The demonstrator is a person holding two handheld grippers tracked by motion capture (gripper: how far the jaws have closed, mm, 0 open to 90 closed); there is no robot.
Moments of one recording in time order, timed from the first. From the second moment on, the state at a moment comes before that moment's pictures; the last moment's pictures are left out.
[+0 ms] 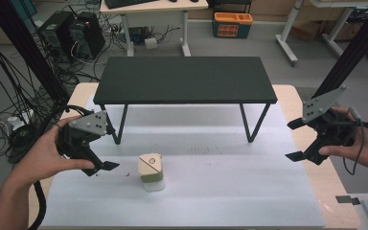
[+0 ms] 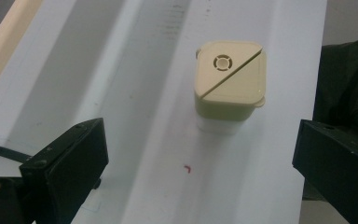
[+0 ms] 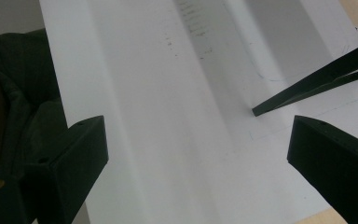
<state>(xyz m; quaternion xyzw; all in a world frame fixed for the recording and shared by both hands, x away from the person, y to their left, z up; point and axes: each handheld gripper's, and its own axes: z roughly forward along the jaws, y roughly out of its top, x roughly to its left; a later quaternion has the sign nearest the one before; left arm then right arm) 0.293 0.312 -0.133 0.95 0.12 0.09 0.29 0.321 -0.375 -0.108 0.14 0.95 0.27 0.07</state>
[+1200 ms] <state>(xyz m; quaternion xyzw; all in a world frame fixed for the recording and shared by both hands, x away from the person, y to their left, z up) 0.291 0.294 -0.192 0.94 0.12 0.08 0.30 0.295 -0.381 -0.104 0.14 0.95 0.27 0.08</state>
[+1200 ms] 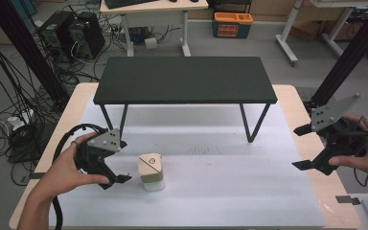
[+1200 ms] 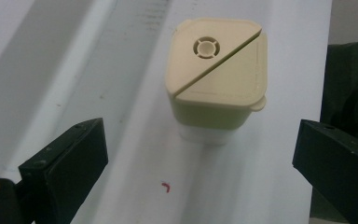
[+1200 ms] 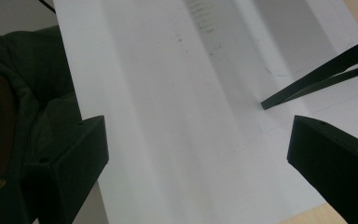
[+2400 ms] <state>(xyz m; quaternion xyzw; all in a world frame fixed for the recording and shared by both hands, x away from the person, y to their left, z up) 0.309 0.262 -0.249 0.94 0.12 0.05 0.31 0.291 -0.388 -0.112 0.15 0.95 0.28 0.07</state>
